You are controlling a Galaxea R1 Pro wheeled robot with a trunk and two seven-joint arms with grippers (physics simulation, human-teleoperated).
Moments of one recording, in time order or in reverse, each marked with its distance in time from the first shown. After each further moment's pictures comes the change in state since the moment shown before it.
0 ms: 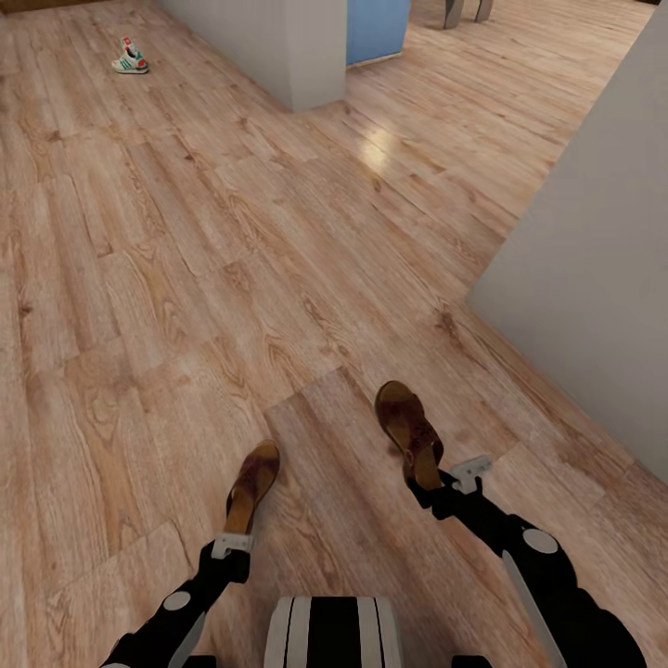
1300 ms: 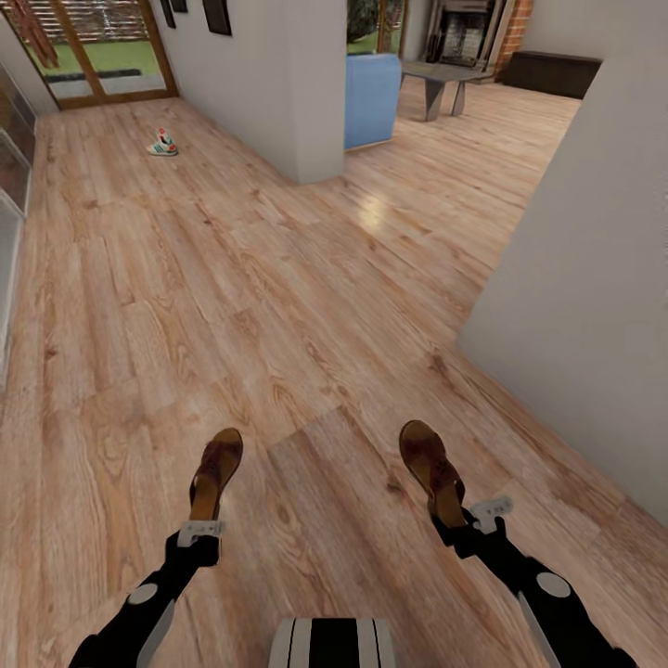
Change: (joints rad) left arm 0.030 0.064 0.126 -0.118 0.015 0.020 0.000; right arm 0.018 -0.007 -0.092 0.309 0.082 -0.231 -0.011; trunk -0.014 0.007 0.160
